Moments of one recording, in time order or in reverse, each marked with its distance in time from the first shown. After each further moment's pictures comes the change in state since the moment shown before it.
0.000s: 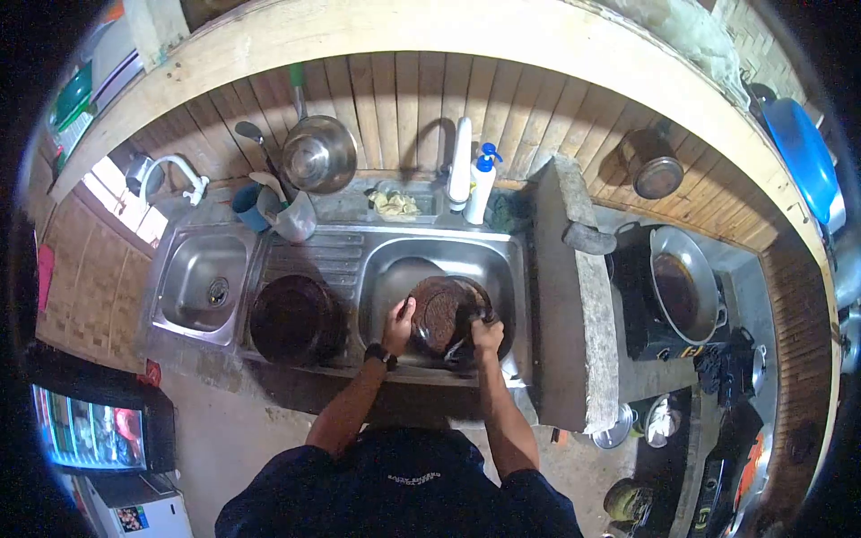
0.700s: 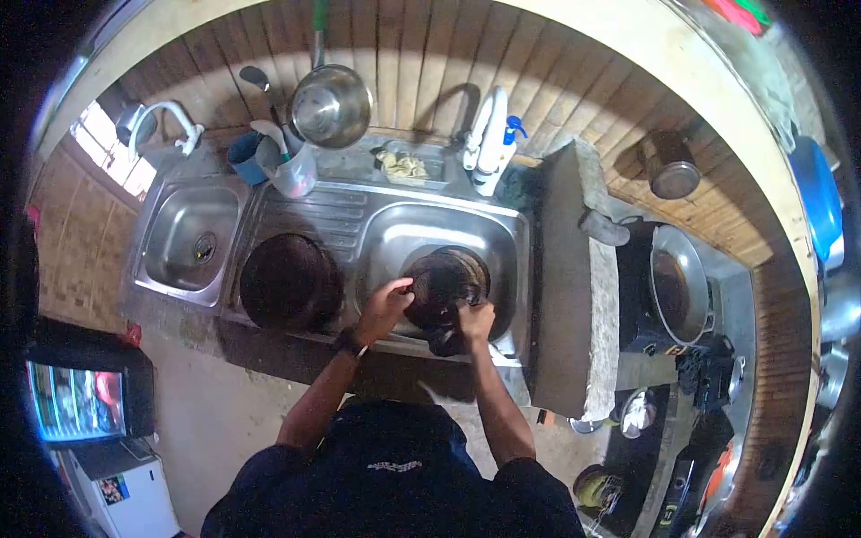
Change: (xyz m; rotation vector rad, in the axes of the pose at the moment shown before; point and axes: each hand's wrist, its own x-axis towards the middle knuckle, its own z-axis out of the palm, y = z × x) left_hand -0.039 0.051 -0.051 0.038 -0.186 0.011; right_hand -0.064 -0.060 -0.023 -0.253 -0.137 -0.174
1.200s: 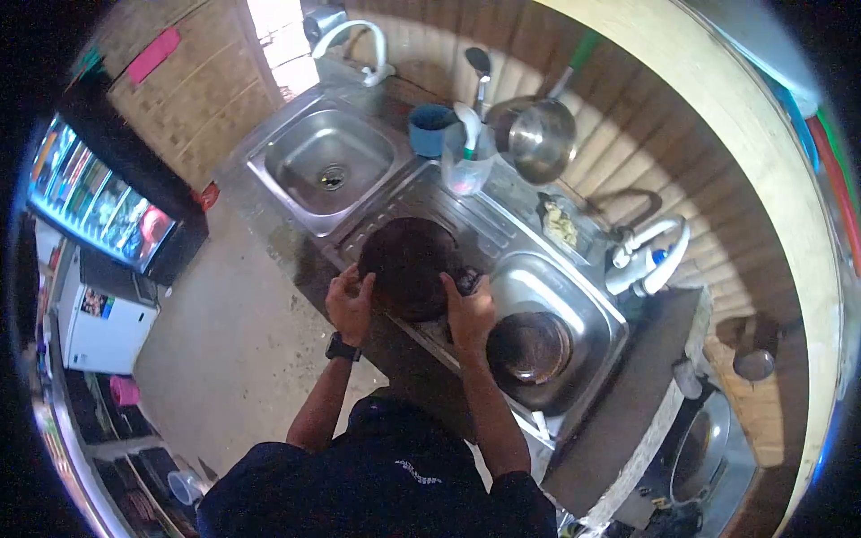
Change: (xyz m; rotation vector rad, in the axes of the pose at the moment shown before) left_hand -0.116 0.012 -0.169 0.492 1.248 -0.148; right_hand -0.107 -0.199 0.122 -0.049 -0.213 -0.549
